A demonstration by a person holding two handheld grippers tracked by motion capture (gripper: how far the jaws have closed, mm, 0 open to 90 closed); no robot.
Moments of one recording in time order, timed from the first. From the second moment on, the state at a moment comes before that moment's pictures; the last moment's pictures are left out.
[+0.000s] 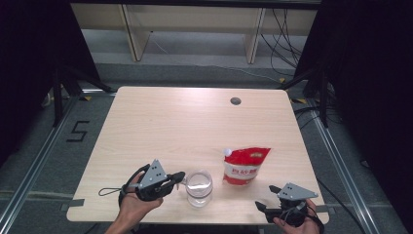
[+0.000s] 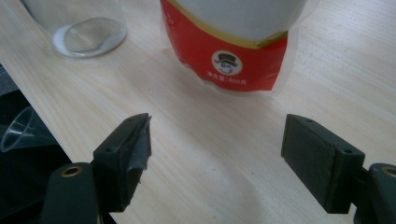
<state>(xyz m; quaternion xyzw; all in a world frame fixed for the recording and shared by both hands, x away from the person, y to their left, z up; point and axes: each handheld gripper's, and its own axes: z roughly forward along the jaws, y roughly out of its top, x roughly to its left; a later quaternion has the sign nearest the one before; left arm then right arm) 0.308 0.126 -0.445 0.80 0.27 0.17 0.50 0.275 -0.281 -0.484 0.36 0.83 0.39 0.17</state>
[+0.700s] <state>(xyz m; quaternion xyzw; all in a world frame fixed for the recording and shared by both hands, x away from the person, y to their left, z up) 0.308 0.129 -0.446 0.80 0.28 0.17 0.51 0.260 -0.240 -0.472 0.33 0.81 0.47 0.12</state>
